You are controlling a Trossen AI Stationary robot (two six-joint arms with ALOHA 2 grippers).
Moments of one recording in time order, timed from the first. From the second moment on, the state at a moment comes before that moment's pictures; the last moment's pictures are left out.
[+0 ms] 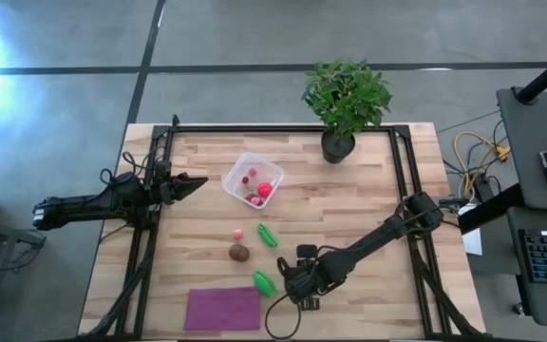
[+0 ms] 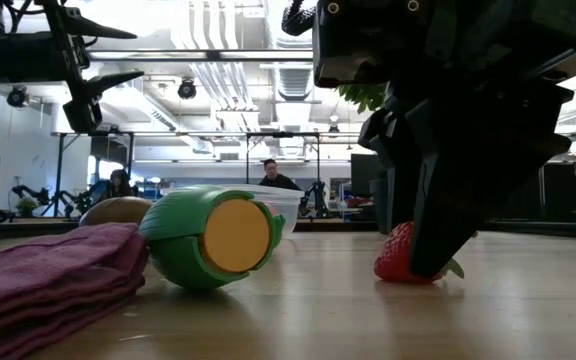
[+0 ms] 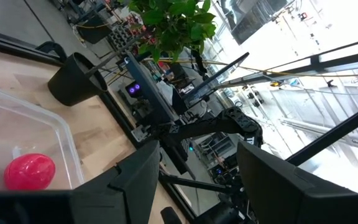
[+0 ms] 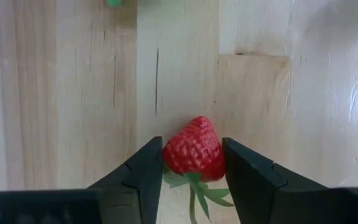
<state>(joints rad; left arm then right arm) 0.11 0.16 0.11 0.18 -0.11 -0.96 0.51 2.09 1.46 -0.65 0.16 0.47</state>
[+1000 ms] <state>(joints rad) 0.11 0.16 0.11 0.18 -0.11 -0.96 -0.07 2.06 1.89 -0.78 0.22 0.26</state>
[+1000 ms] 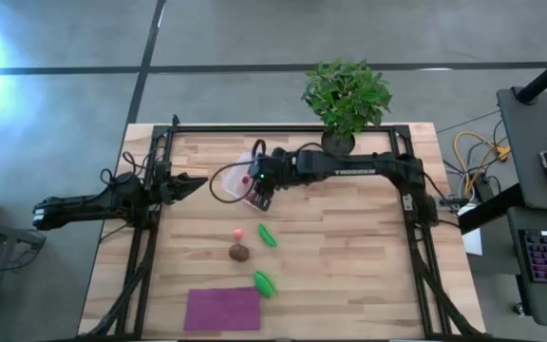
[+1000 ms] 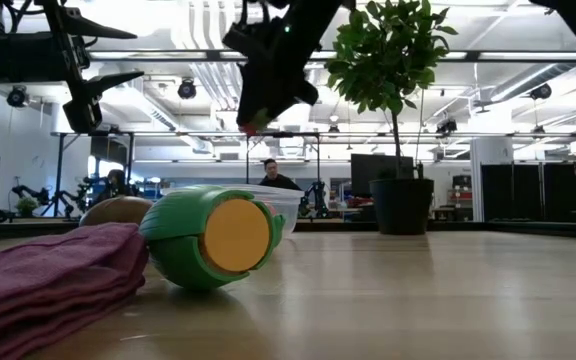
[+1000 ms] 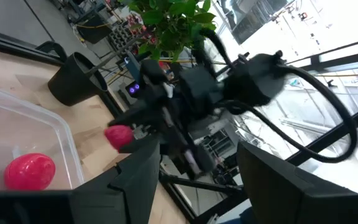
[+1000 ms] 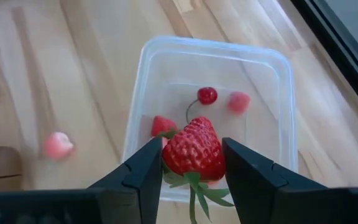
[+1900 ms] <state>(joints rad) 0.11 0.16 0.11 0.18 -0.11 -0.96 -0.14 2.26 2.15 -1.10 0.08 0.05</state>
